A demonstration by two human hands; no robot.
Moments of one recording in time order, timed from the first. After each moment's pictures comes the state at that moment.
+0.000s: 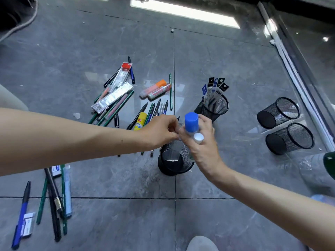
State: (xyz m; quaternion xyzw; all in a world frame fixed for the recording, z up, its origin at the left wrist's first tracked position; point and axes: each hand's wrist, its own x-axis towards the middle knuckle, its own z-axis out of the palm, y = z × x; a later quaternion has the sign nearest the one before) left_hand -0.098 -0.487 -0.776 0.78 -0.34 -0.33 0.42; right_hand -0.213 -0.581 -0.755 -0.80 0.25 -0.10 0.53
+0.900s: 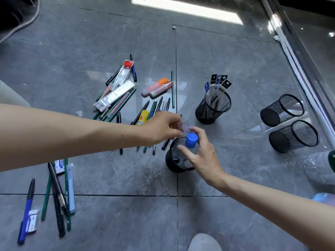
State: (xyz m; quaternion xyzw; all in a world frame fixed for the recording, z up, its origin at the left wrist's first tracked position) left_hand -0.090 -0.486 -0.778 0.76 -0.35 -0.36 0.41; right_hand -0.232 -0.593 -0.807 -0.86 0.22 -0.07 0.46
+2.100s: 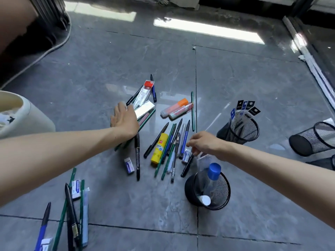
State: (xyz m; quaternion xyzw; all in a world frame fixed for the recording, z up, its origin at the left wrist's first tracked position) left_hand 0.041 -0.427 -0.836 0.99 -0.10 -0.09 0.10; right_hand -0.098 -0.623 -0.798 -0.82 0.27 0.28 0.42
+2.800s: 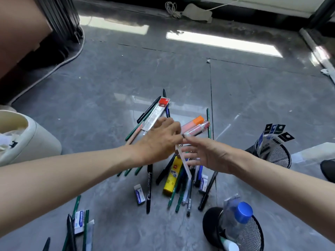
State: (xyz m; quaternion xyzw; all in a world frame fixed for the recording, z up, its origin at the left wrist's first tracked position) left_hand 0.052 -0.448 -0.833 0.78 -0.57 0.21 0.13; right_hand -0.034 -0.614 -0.811 -0.56 0.21 0.30 0.75
